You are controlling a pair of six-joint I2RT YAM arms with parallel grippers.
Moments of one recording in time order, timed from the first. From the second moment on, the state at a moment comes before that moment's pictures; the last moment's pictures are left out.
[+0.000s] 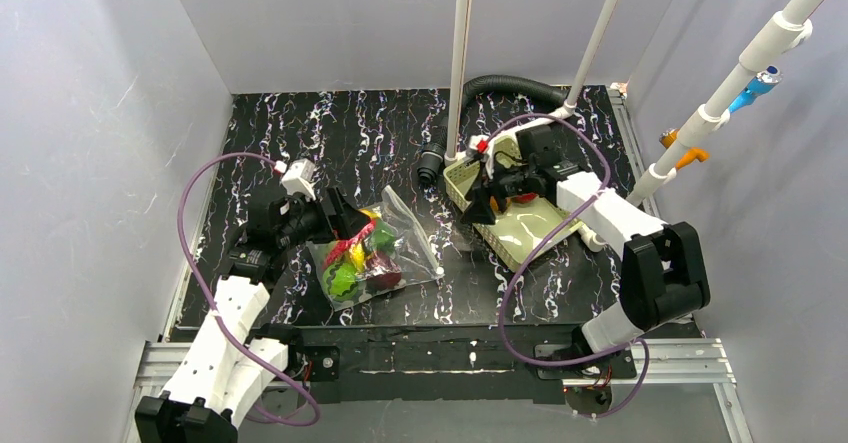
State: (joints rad) left arm -0.17 0.79 0.64 -0.36 0.46 -0.42; right arm 0.36 1.53 1.08 -0.41 -0.94 -0.48
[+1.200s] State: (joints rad) left arm -0.83 1.73 1.35 -0.83 -0.40 -0.65; right arm 0.34 1.53 1.08 -0.29 -0.96 -0.25
